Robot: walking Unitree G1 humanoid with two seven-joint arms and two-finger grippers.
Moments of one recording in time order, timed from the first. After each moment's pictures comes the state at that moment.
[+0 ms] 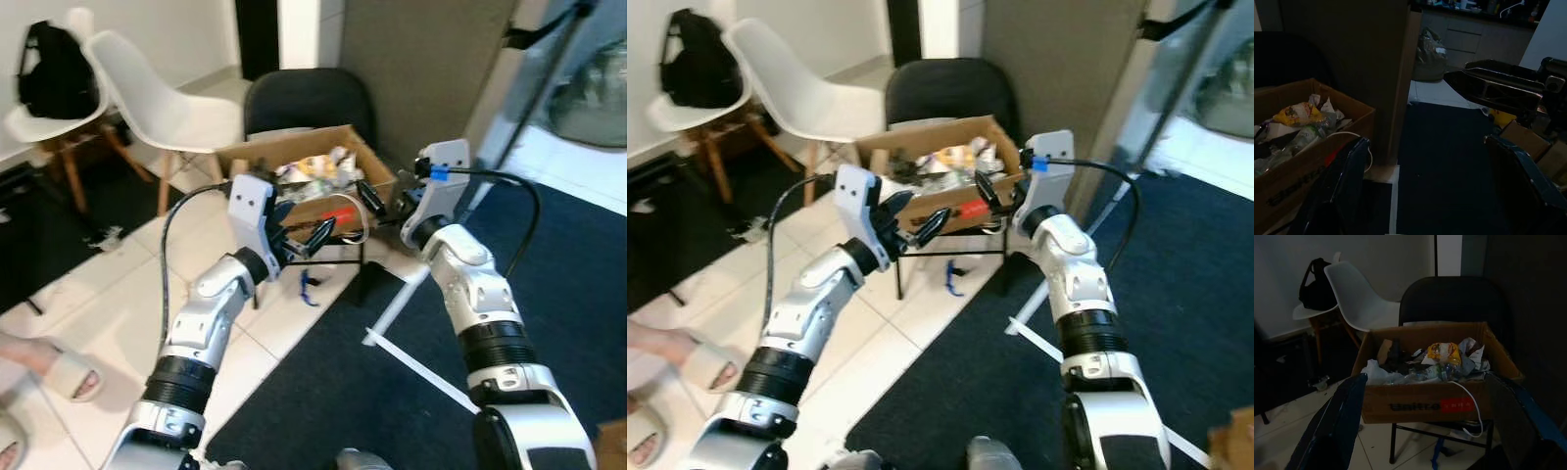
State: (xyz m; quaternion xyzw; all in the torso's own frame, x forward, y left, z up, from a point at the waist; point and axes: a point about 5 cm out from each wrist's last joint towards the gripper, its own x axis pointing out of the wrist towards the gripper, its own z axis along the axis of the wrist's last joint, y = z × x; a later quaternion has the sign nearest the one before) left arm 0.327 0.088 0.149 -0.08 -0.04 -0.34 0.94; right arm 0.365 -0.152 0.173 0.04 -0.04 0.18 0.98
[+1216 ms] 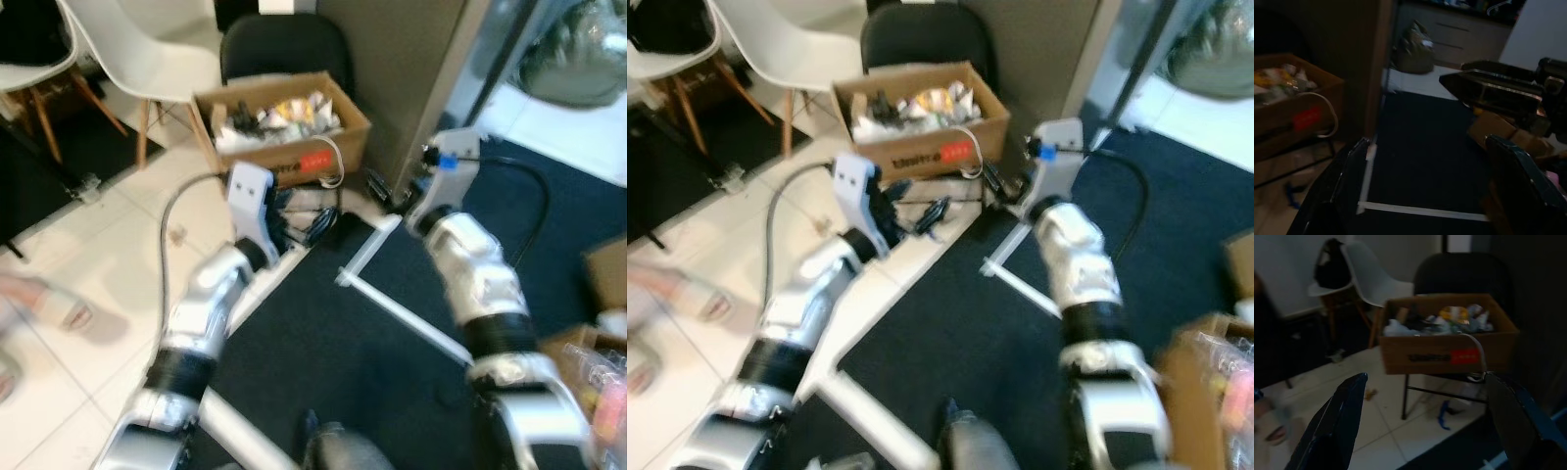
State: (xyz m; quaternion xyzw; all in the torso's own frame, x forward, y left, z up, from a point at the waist) left arm 0.327 0.088 0.149 -0.08 -0.03 -0.34 0.94; right arm 0.365 -0.148 0.170 0.04 -0.03 0.18 0.98
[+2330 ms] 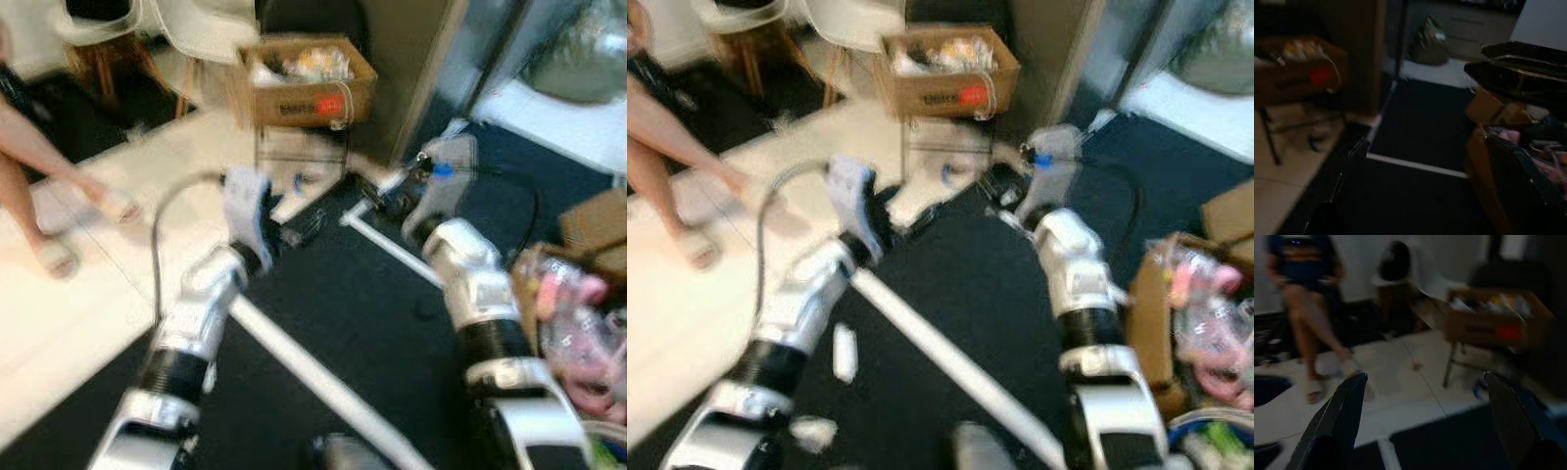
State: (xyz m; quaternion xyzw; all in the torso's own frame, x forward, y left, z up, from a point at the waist) left arm 0.329 0.095 0.141 -0.05 -0.03 -0.31 0.95; right arm 0.360 -0.141 0.173 0.02 -0.05 0.23 0.97
